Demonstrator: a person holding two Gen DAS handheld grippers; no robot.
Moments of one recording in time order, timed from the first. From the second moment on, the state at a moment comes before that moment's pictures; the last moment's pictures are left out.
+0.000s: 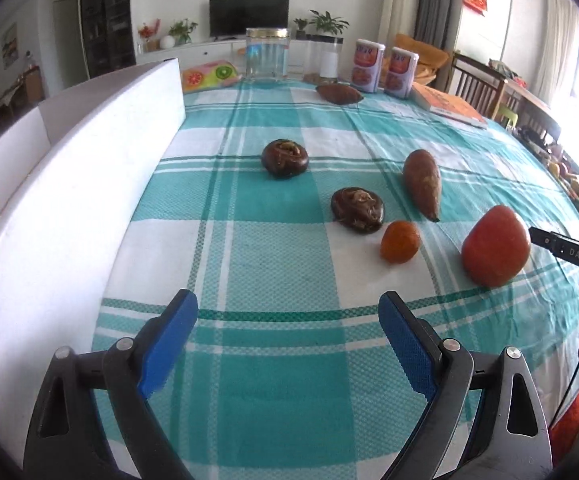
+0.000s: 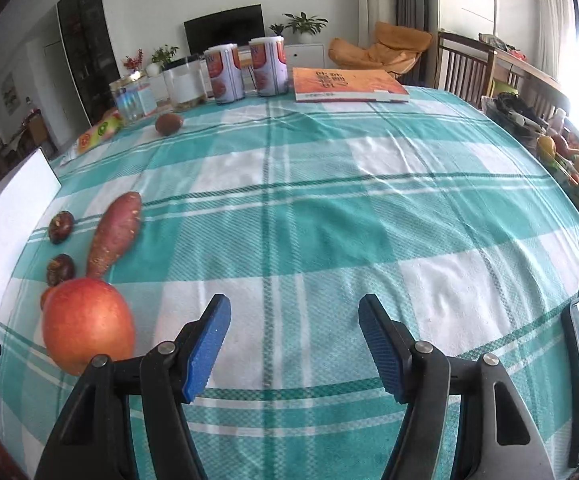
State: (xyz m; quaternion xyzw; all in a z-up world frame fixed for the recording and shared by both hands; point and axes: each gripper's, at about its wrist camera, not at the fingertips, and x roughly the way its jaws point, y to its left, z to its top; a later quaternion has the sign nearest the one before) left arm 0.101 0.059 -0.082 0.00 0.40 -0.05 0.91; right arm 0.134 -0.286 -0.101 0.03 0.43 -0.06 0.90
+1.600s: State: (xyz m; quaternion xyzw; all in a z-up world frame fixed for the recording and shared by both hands) left arm 0.123 0.059 -0.109 0.01 0.44 0.00 0.90; right arm 0.145 -0.282 -0.122 0.00 0.45 -0.07 0.89
